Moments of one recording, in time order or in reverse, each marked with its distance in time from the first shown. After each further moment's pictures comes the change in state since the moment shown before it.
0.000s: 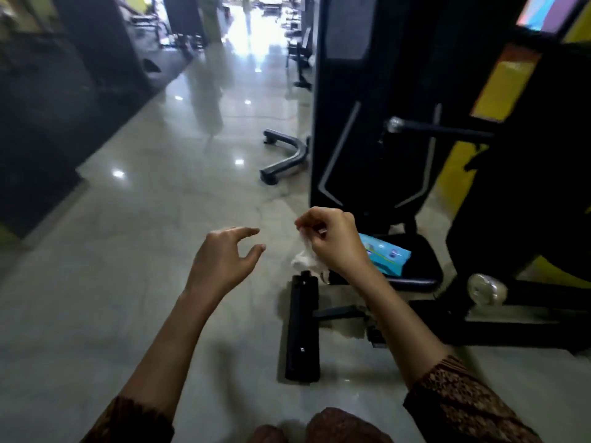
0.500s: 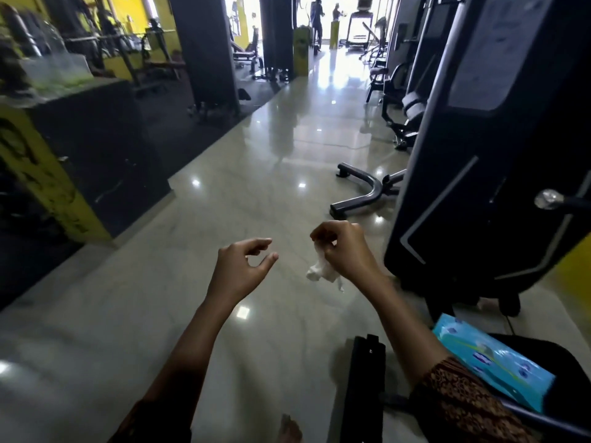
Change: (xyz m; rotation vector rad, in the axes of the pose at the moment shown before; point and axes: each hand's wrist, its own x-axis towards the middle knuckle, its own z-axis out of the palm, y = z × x) left_hand 0.128 -0.156 -0.054 -0.185 0.171 -0.232; right_hand 0.194 -0.034 0.155 -0.040 -0.162 -0.133
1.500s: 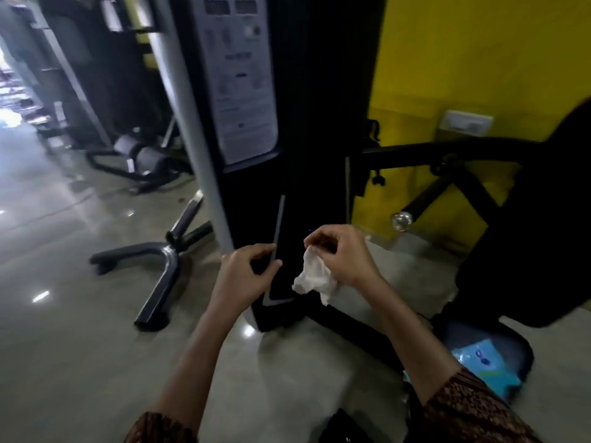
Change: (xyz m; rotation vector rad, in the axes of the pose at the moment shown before) left_hand 0.419 0.129 0.336 -0.252 -0.816 0.700; right_hand 0.256 0.195 -0.157 -0.115 0.805 0.567
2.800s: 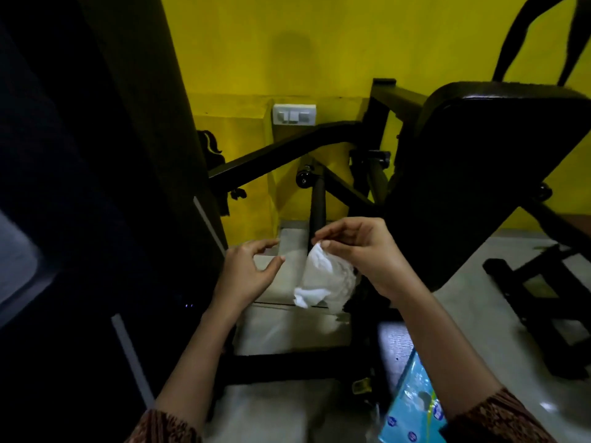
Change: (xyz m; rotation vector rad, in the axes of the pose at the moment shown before) left_hand 0.240 0.070 0.228 -0.228 -0.475 0.391; right_hand 0.101 0.117 -0.151 0.291 0.528 0.310
